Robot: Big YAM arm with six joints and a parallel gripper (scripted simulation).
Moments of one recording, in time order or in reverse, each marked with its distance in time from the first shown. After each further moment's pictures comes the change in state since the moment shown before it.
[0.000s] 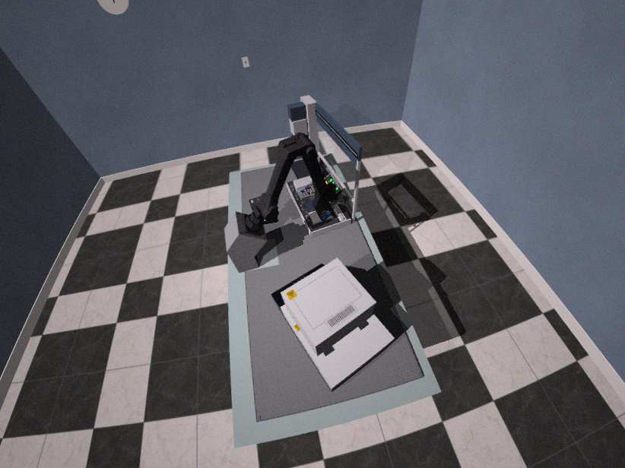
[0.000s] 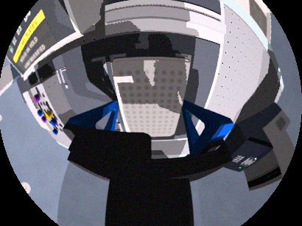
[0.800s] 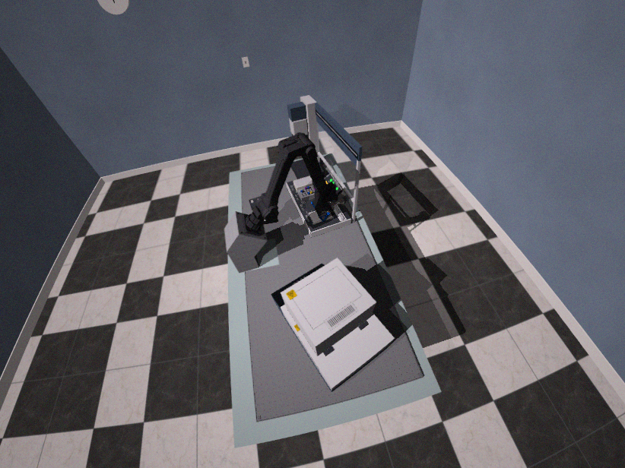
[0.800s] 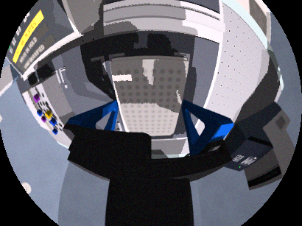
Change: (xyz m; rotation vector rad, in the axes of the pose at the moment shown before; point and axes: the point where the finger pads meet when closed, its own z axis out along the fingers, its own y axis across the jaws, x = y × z) arm 0.001 -0.001 -0.001 0.003 0.005 0.003
